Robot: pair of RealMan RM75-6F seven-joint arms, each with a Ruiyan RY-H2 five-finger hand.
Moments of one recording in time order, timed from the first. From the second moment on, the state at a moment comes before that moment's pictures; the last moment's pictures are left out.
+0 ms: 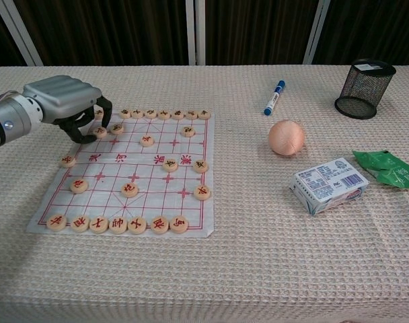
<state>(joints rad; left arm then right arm) -0.78 -1.71 -0.13 -0.99 1.23 0.85 0.34 0.05 -1.05 0.05 -1.69 -1.51 1.49 -0.07</state>
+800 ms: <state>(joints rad) -0.80 -1.71 -0.16 -1.04 1.21 0.86 0.38 0.05 -1.04 0.04 -1.68 -1.54 1.50 -0.06</state>
